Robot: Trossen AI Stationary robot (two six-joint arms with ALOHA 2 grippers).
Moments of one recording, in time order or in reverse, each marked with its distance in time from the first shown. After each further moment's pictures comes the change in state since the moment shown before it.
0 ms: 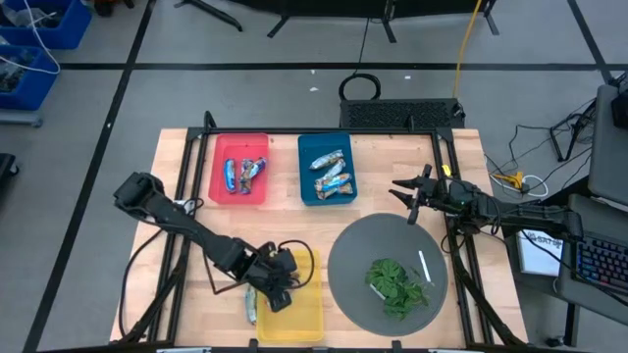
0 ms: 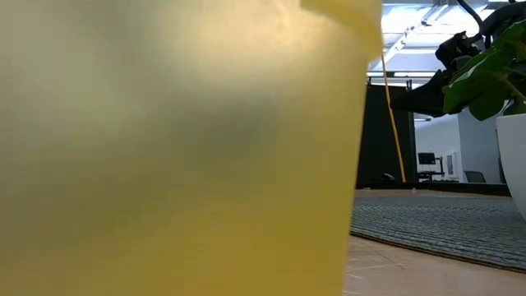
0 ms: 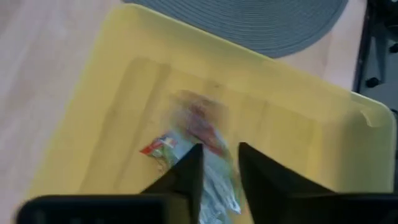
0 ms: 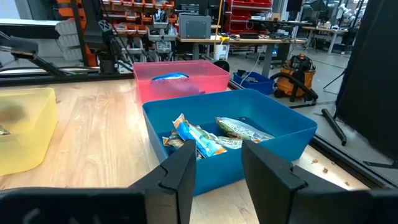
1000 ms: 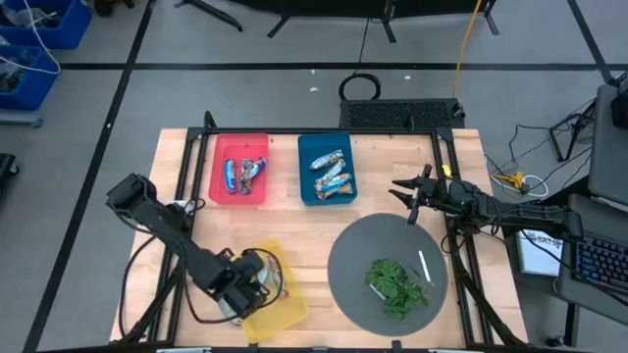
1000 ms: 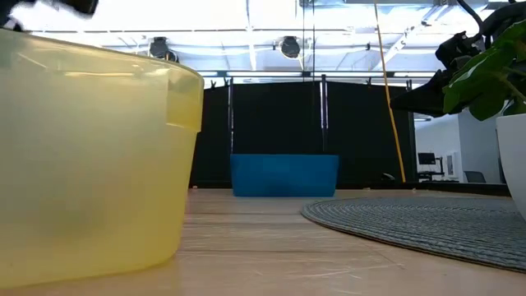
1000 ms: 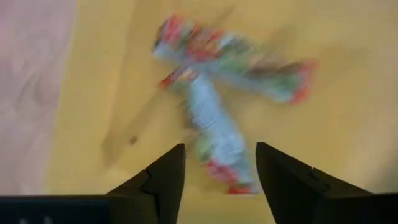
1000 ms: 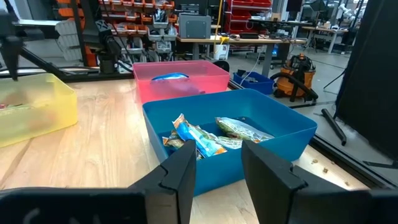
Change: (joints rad) left arm -0.179 -0.029 0.042 -0.520 0.047 -0.554; right arm 0.000 0.000 0.000 0.000 0.000 0.000
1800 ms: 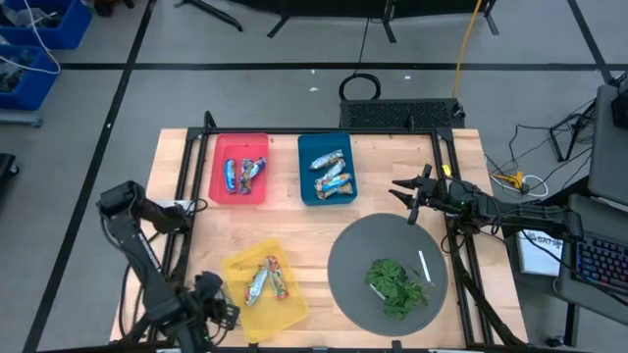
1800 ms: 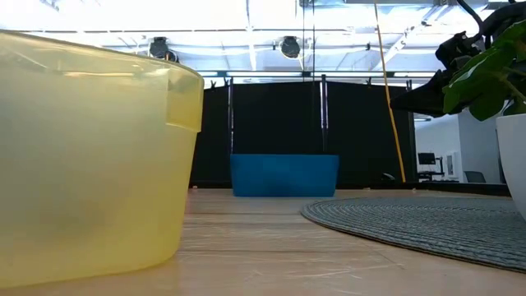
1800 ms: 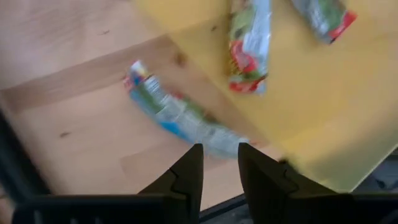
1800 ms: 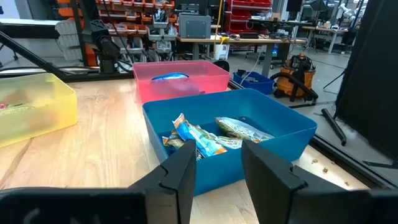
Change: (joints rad) left arm -0.329 0.014 0.068 -0.105 -0.017 -0.876; right arm 0.000 0.000 0.000 0.000 0.000 0.000
